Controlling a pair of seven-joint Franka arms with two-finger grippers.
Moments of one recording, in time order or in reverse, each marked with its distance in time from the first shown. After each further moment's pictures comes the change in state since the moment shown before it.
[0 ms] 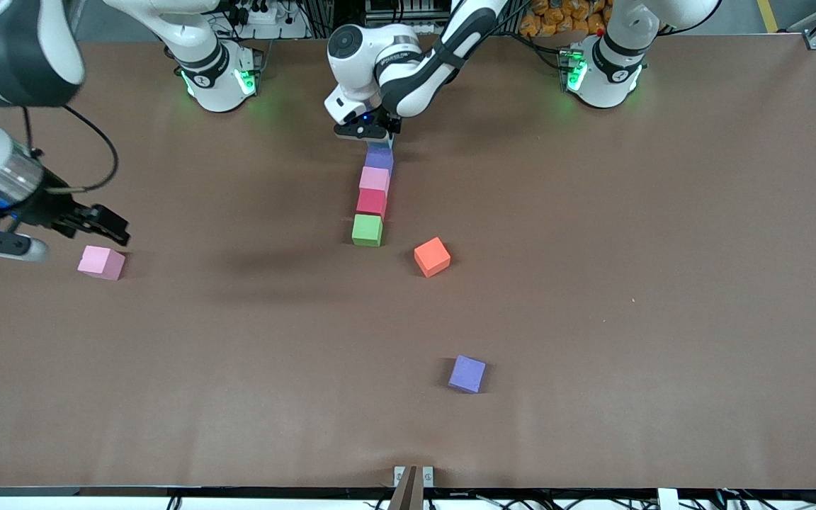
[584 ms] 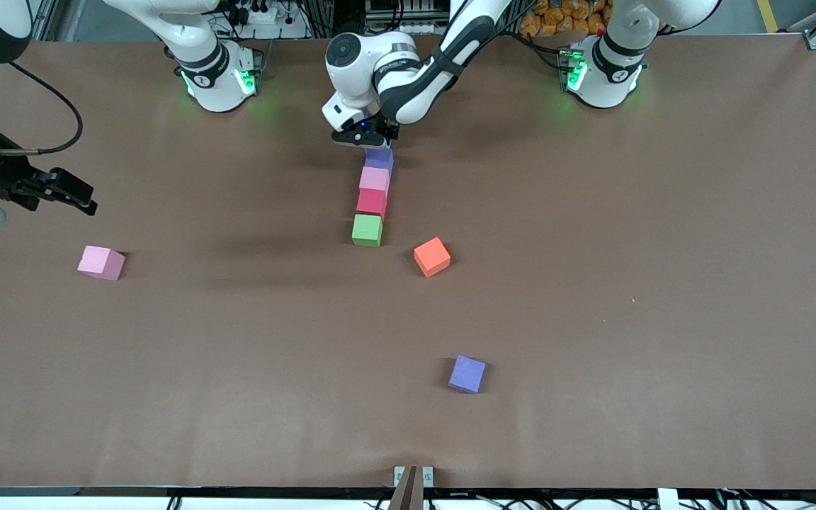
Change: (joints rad) left arm 0.012 0.015 0.002 0.017 0.000 -0.001 0.016; right arm -0.004 -0.042 -0.026 0.039 0.000 -0.104 -0.089
